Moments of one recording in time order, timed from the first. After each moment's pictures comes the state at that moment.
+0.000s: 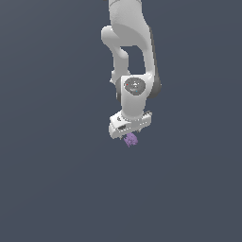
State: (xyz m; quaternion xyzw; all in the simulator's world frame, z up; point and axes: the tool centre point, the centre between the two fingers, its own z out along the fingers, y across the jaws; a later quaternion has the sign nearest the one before) arm -0.028 0.044 0.088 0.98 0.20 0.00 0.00
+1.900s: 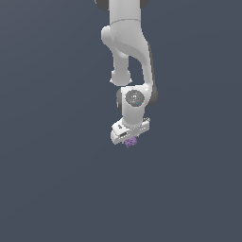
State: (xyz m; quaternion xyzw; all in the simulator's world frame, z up) arm -0.031 0.048 0.035 0.98 0.22 0.00 0.00
